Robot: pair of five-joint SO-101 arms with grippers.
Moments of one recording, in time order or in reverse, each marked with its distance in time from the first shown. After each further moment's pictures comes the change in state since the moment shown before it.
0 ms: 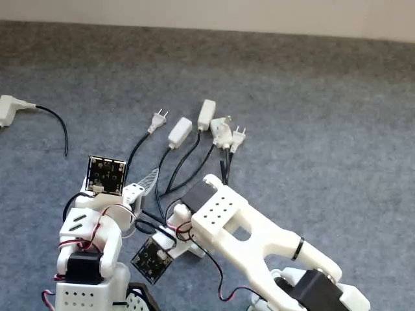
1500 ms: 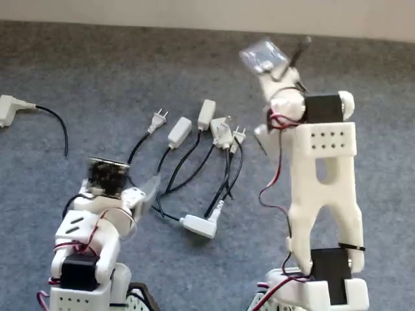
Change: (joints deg) left arm 3.6 4.2 -7.8 8.8 -4.4; right arm 47.6 6.2 -41.1 21.2 -68.6
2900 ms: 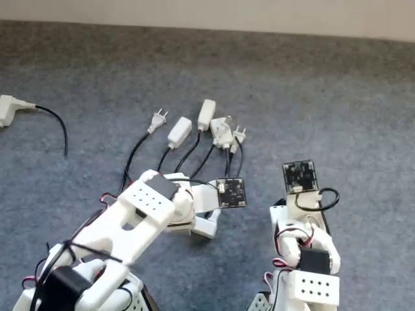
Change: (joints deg) left arm 27.0 78.0 -26.8 -6.1 -38.6; right arm 10.5 -79.2 94.0 -46.6 -8.0
